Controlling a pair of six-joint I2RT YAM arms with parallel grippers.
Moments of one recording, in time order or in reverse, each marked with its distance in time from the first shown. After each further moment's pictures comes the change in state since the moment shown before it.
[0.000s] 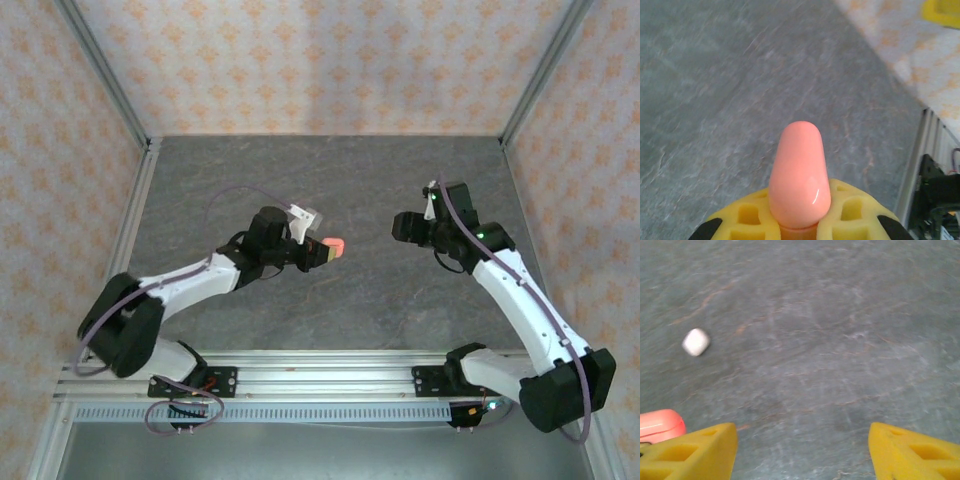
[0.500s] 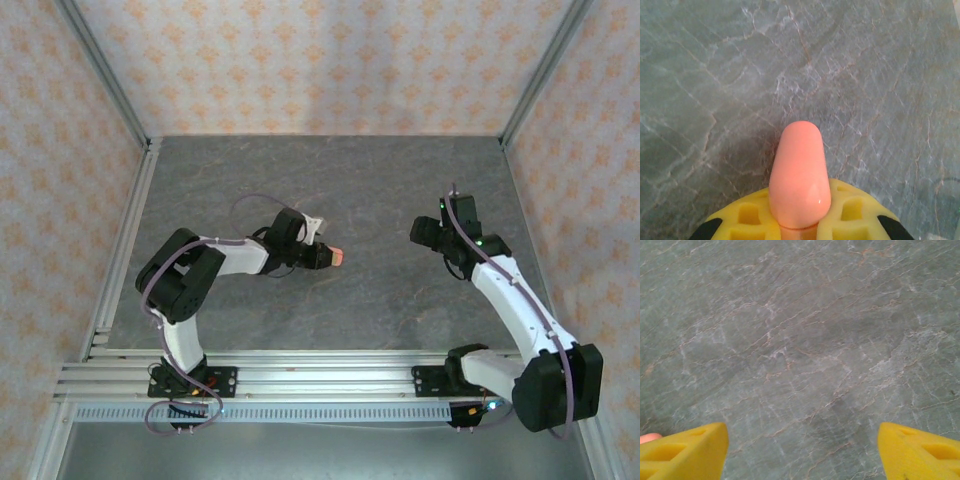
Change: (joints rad) left arm 0.039 0.361 0.125 0.018 -0.005 -0.096; right arm -0.111 0.001 -0.171 0.168 0.150 0.006
